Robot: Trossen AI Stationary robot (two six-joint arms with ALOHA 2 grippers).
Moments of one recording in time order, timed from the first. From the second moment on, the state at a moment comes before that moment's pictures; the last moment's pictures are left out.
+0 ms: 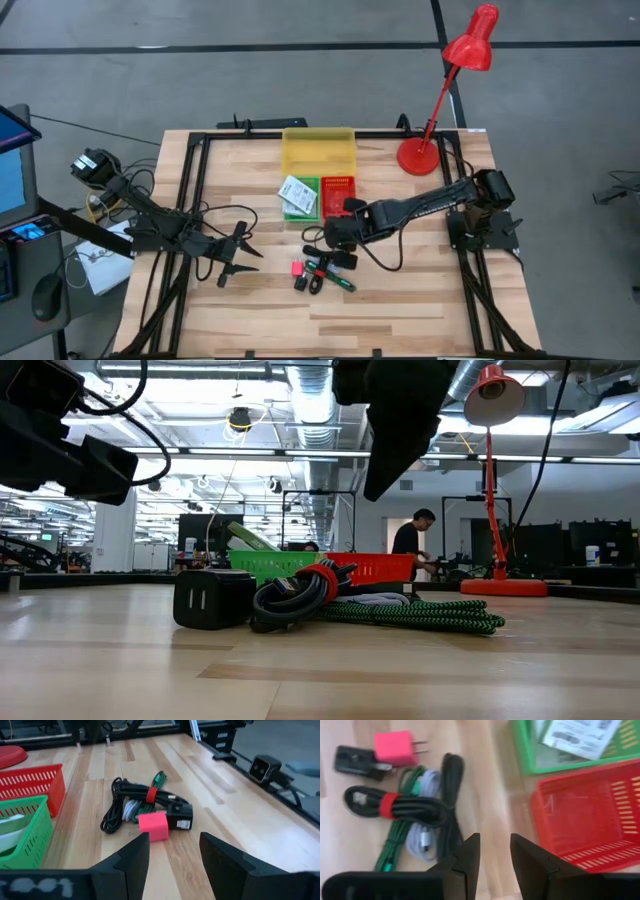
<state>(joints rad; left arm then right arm) -0.59 0.97 0.07 0.61 -0.32 -0.09 0.22 1.82 1.44 -0.81 0.22 0.30</state>
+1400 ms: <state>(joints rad) -0.59 0.97 0.07 0.57 -0.34 -0.12 0.30 1.82 1.22 -0.45 0.18 -0.02</state>
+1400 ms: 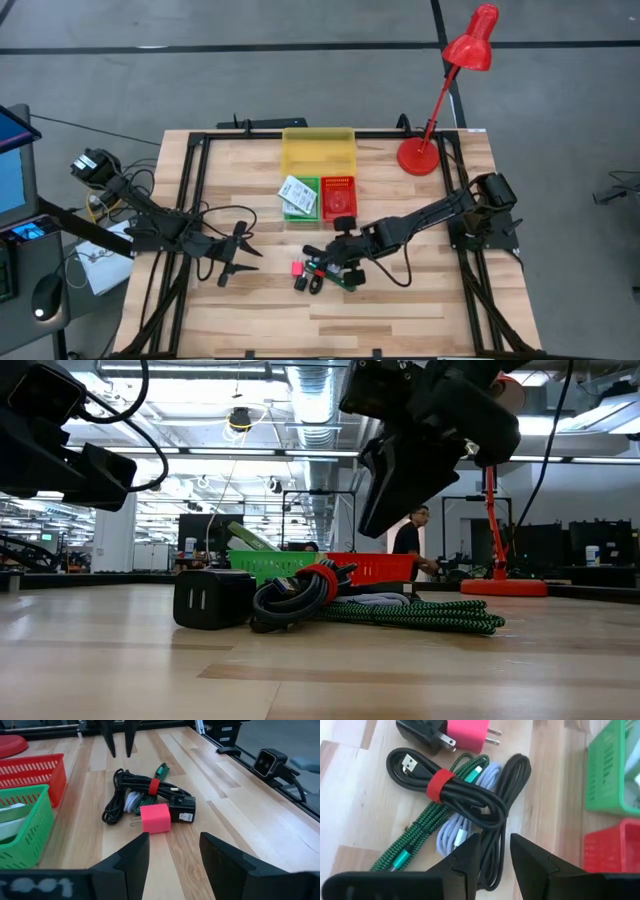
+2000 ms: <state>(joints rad) -0.59 0.97 0.07 0.57 -0.35 -0.12 0.30 1.82 1.22 -0.39 0.11 0.02</state>
